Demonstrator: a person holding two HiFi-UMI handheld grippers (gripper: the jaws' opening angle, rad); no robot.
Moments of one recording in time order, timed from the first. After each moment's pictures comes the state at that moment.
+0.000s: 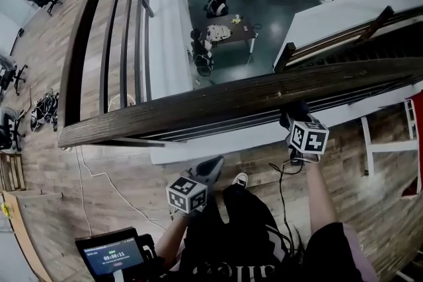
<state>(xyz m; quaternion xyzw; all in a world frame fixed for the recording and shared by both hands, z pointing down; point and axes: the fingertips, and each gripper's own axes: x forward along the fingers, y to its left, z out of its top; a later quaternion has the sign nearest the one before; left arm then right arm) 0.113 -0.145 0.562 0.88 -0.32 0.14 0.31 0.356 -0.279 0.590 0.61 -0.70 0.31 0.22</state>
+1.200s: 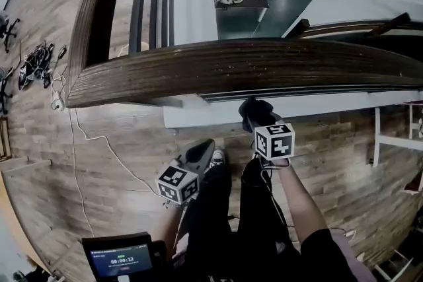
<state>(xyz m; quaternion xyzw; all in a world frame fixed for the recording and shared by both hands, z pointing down) -0.188 -0.102 0.668 0.84 -0.39 0.10 0.36 -0.070 -0.189 0.727 0.45 -0.77 0.34 0.30</state>
